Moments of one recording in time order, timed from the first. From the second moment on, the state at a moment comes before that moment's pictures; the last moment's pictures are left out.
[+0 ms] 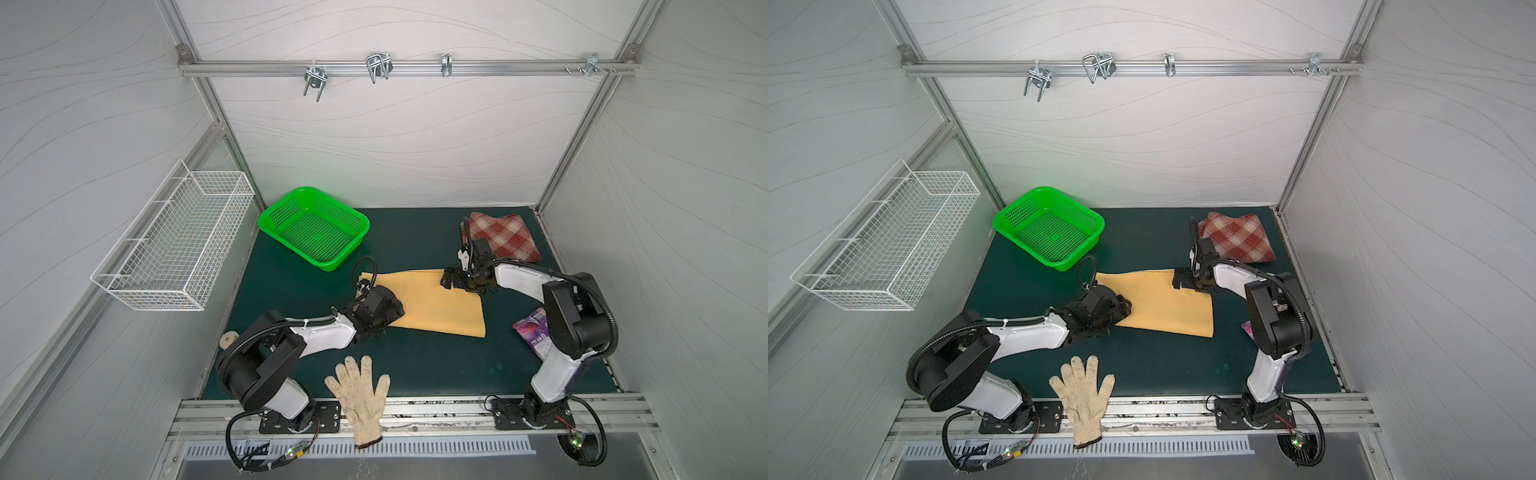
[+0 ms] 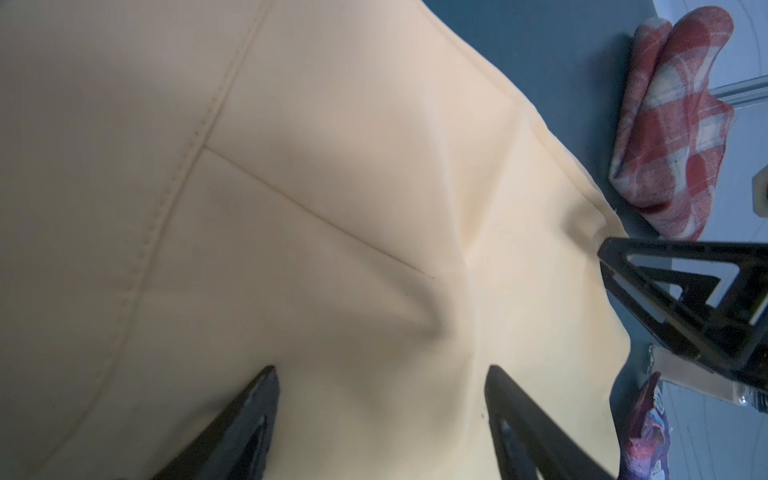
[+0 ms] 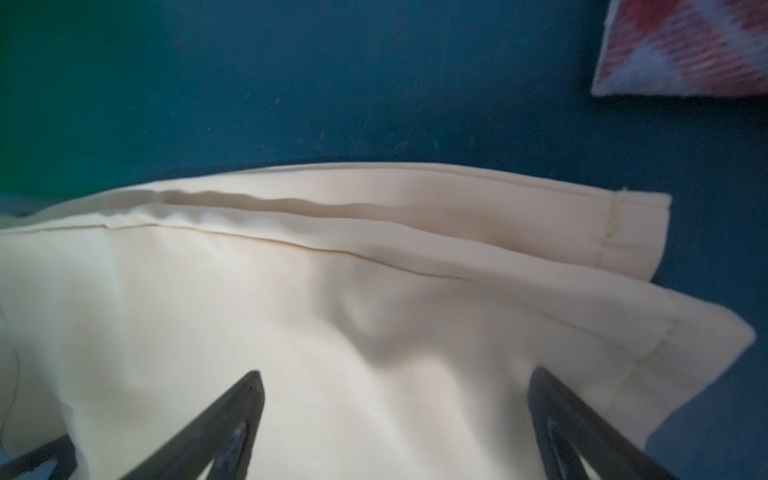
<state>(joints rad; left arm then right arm) -0.73 1.49 0.58 0.07 -0.13 -1.12 0.38 1.77 1.06 -0.39 -0.21 0.36</state>
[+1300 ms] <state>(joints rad) -0.52 1.52 0.73 -0.15 0.07 -0.87 0.32 1.23 0.68 -0.51 -0.22 0.39</state>
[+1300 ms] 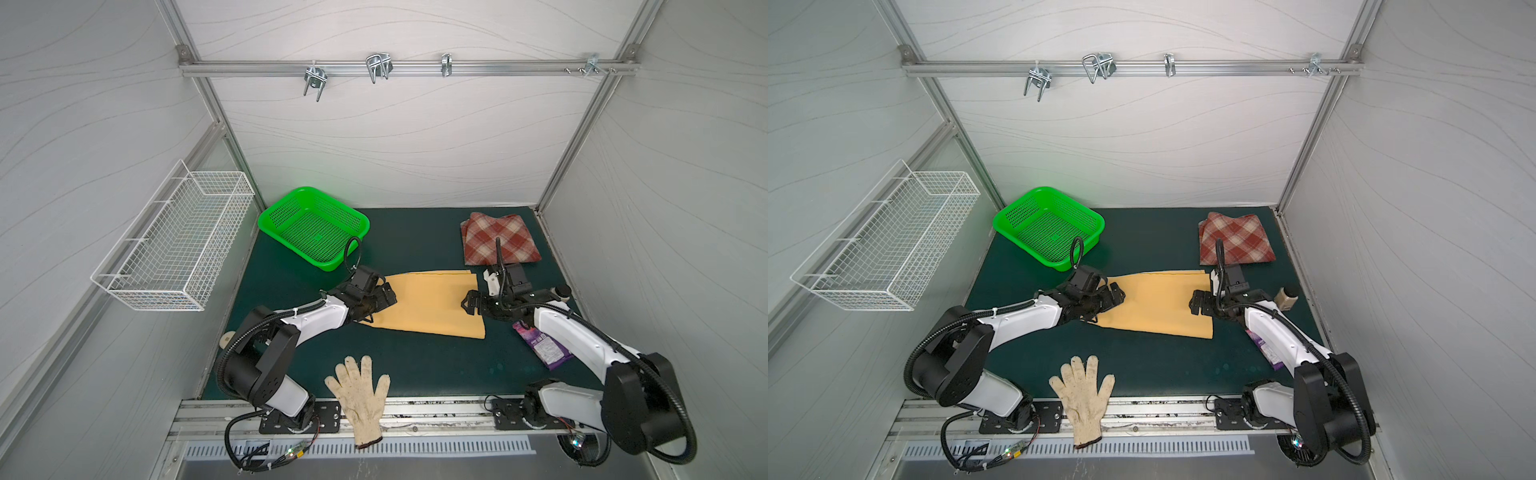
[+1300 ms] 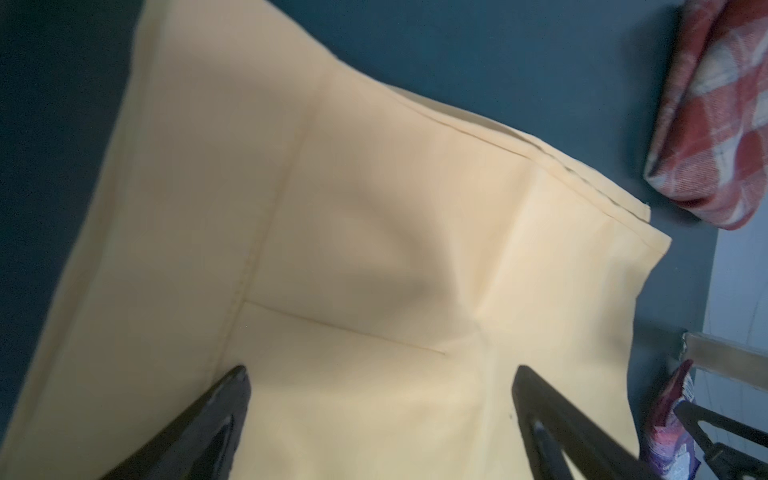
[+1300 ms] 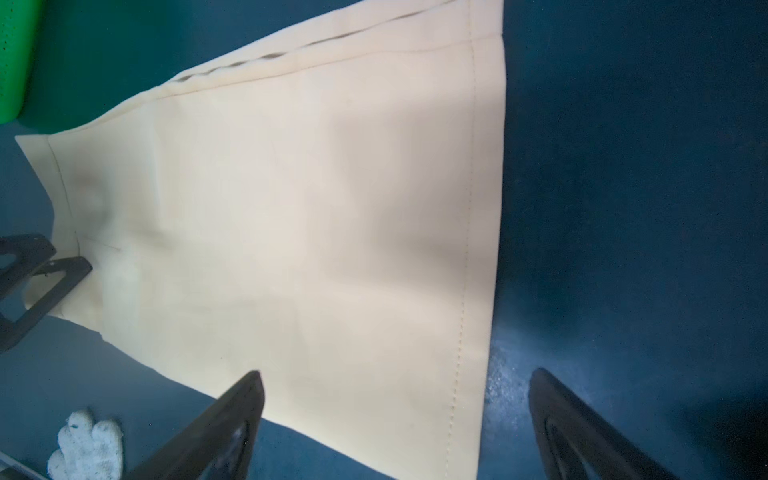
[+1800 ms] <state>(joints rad) -0.46 1.52 0.69 -0.08 0.07 -0.87 0.23 1.44 0.70 -0.39 -0.28 0.38</state>
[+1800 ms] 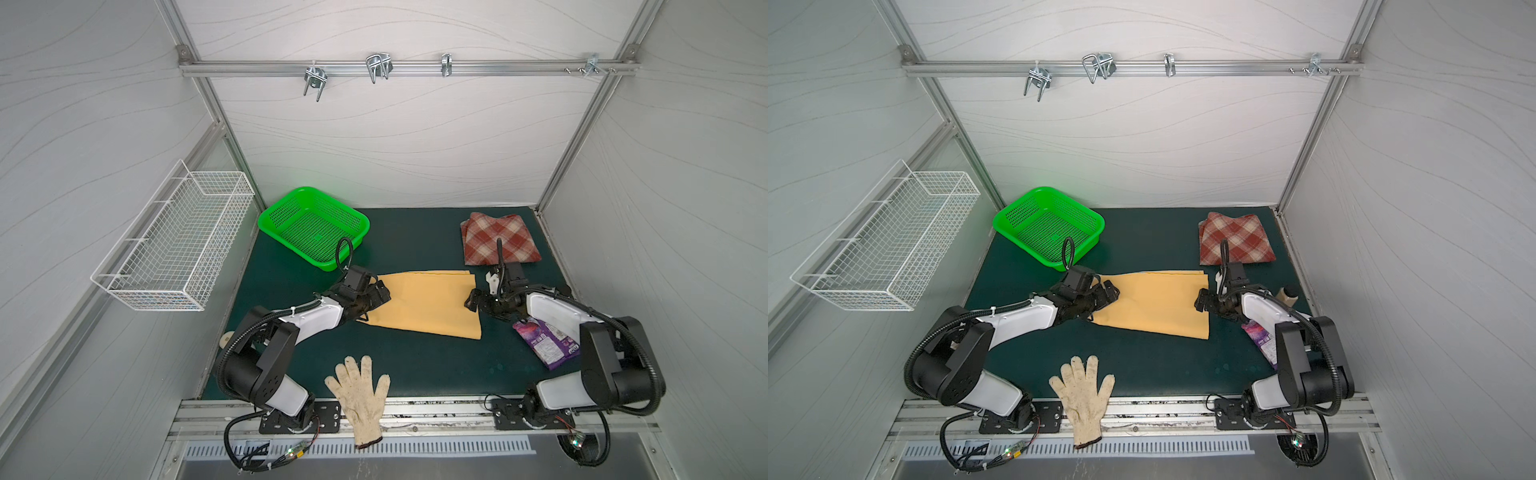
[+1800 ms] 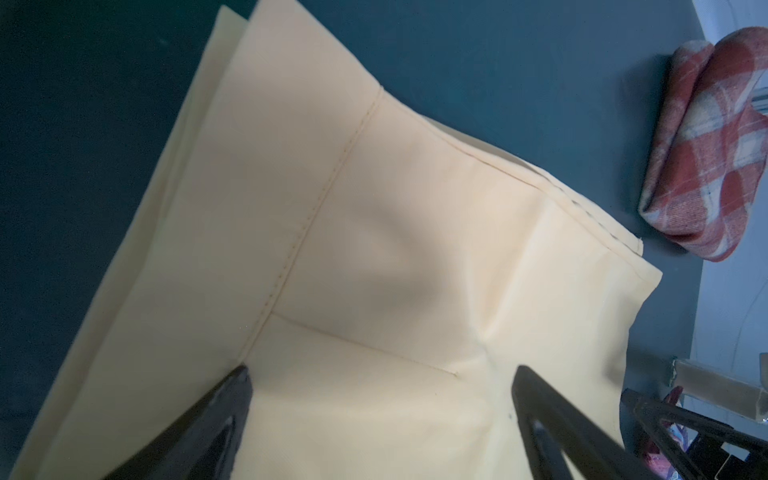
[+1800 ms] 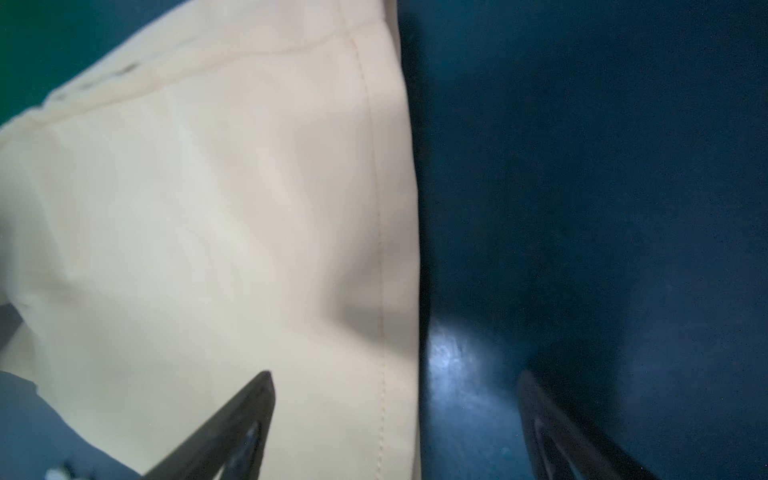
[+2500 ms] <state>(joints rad) -0.45 1.55 0.69 -0.02 0.07 -0.87 0.23 1.59 0.79 -0.30 -0.36 0.45</state>
